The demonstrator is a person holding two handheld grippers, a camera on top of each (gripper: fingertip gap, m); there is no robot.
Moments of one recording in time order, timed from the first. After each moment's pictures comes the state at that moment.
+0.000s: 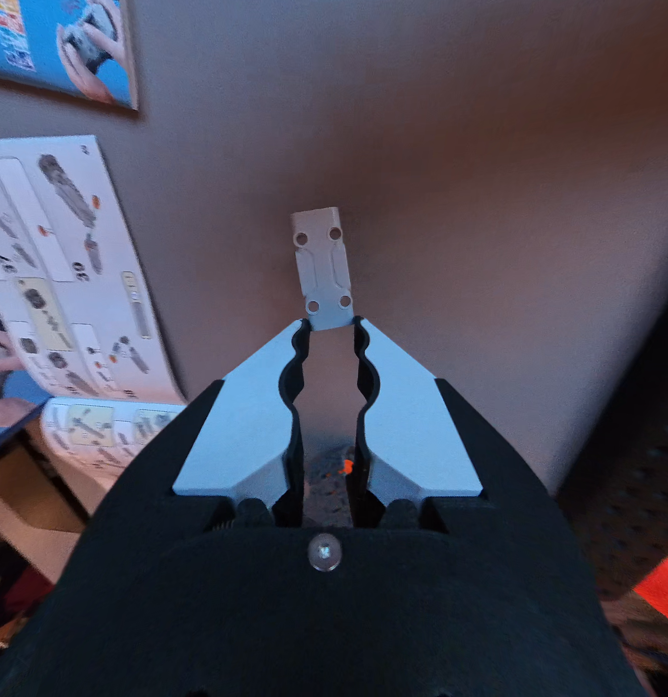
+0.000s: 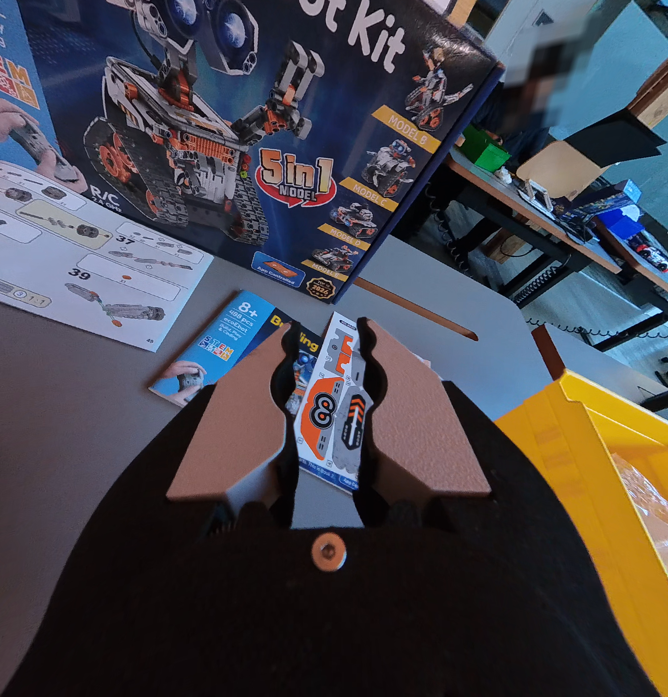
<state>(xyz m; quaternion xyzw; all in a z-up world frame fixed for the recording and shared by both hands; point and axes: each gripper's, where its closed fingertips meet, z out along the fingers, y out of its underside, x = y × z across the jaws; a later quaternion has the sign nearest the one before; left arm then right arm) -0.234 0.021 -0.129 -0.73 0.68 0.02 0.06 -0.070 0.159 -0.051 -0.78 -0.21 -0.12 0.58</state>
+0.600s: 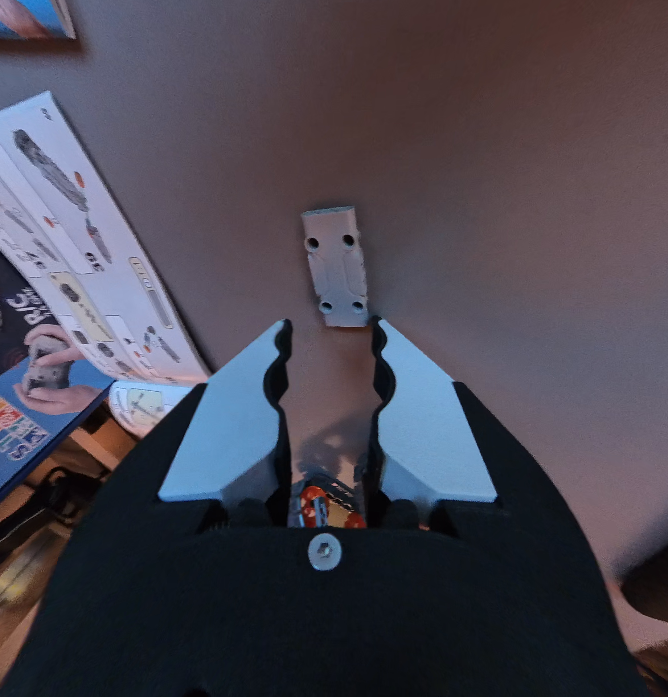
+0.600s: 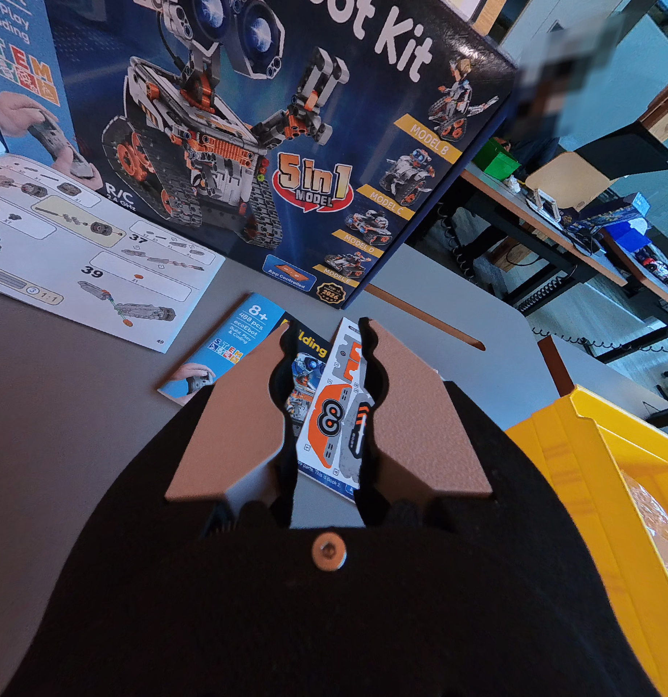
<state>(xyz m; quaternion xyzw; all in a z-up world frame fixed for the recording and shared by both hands) -0.264 0.041 -0.160 -0.67 0.72 0.14 0.06 -0.080 0.163 -0.053 -0.77 -0.23 -0.12 0.58</state>
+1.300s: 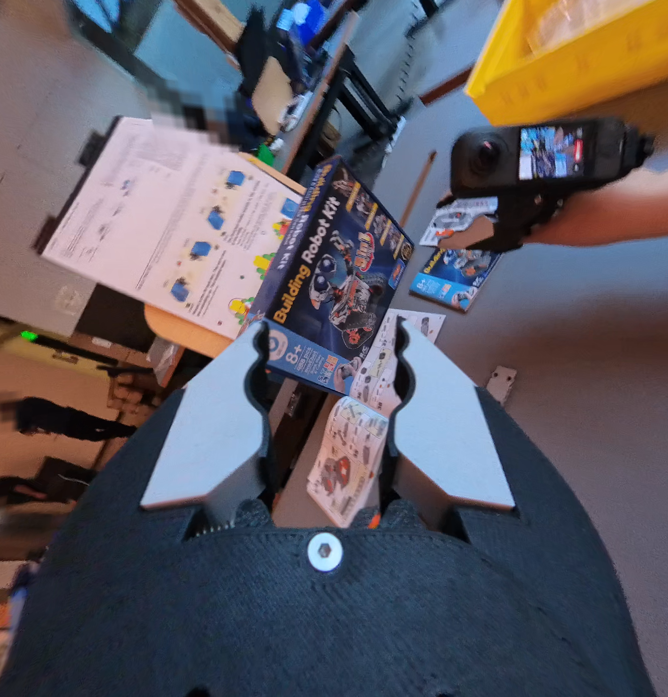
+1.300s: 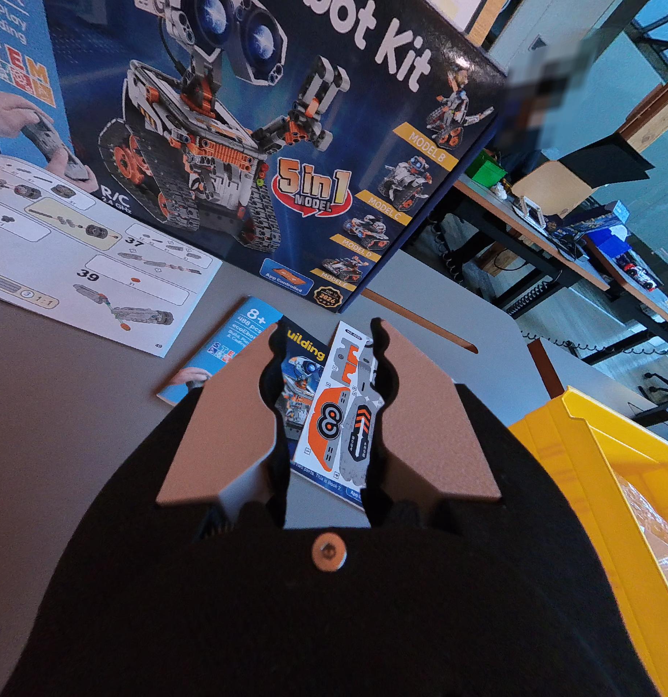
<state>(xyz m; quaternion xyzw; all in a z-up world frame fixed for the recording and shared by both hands) -0.267 0.002 0.128 -0.62 0.51 0.10 0.58 -0.083 0.162 -0.051 -0.77 -0.23 -0.14 0.59</state>
